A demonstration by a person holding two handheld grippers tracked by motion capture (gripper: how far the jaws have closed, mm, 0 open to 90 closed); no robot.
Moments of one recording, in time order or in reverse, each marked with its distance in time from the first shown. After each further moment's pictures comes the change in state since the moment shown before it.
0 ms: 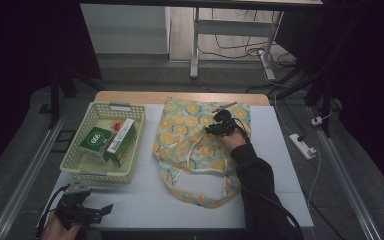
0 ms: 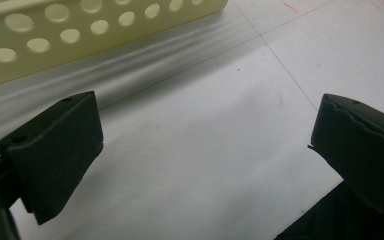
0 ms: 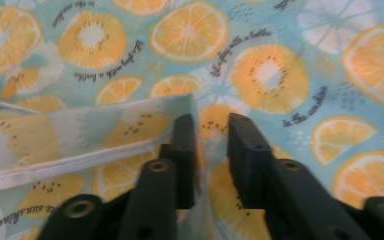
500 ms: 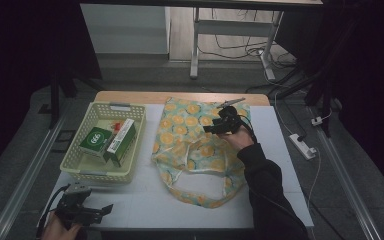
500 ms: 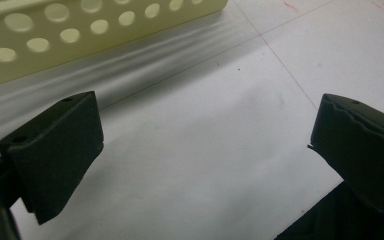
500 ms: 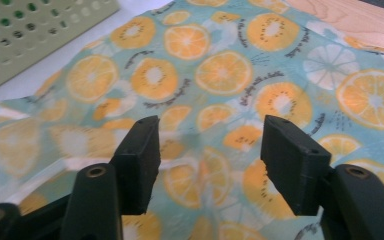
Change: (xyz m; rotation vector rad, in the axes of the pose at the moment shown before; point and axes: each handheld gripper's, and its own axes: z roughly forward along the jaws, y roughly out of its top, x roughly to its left) left arm 0.000 0.000 0.000 0.002 0.003 0.001; right arm 0.019 0.011 -0.048 -0.072 0.074 0.002
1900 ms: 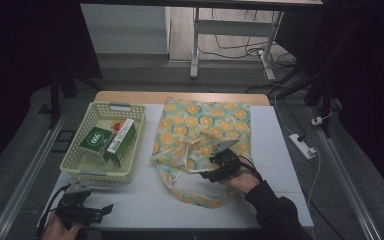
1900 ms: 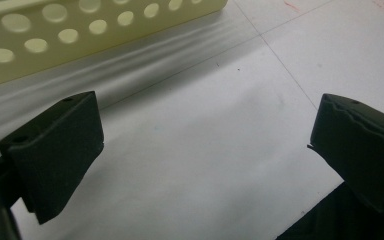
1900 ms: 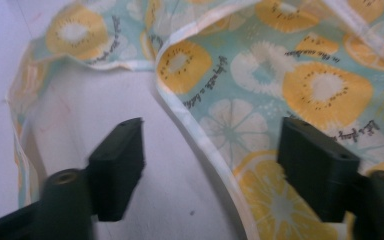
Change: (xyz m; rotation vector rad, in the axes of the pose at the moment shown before) left arm 0.000 0.001 0.001 0.005 -0.001 0.002; right arm 0.095 -0.089 -0.024 0.111 0.082 -0.202
